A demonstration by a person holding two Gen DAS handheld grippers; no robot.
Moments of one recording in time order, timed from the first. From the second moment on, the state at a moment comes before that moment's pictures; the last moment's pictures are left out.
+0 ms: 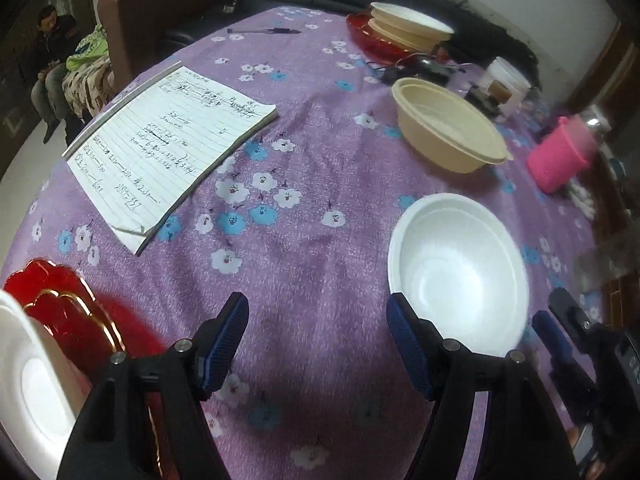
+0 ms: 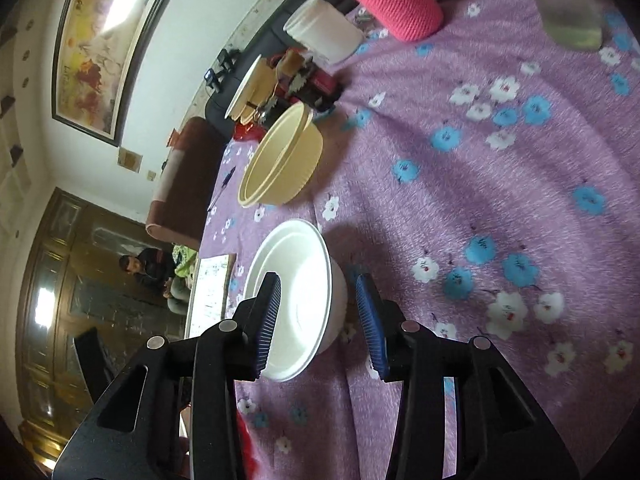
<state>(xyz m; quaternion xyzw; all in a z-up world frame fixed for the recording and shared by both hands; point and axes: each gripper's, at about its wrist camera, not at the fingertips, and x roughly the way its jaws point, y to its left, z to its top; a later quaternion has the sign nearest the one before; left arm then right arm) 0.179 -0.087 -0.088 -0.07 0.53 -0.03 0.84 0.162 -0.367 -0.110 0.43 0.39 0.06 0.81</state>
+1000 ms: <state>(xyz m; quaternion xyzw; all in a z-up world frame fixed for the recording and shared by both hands) 0.207 -0.111 -0.091 -0.13 0.56 -0.08 0.82 0.174 -0.353 -0.133 0.40 0.41 0.07 0.81</state>
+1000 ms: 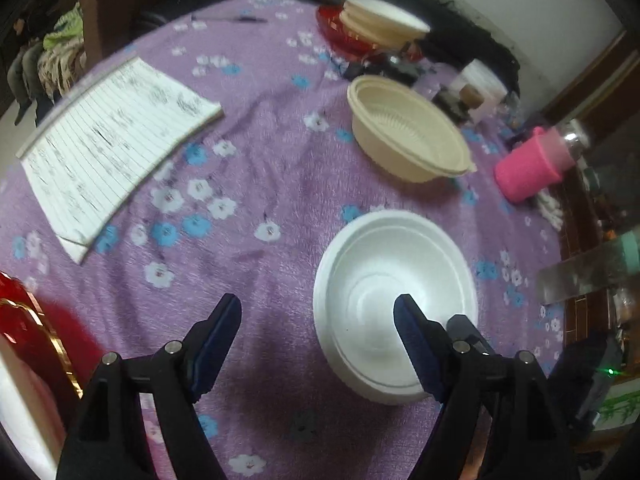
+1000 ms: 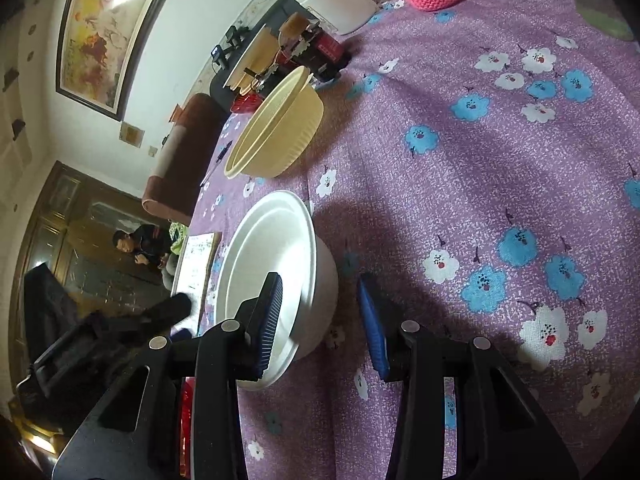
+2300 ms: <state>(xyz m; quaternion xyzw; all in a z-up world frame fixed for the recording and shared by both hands) 0.166 -0.100 -0.080 -0.11 0.53 -0.13 0.83 0.157 -0.328 -0.114 0.38 0.39 0.09 0.83</state>
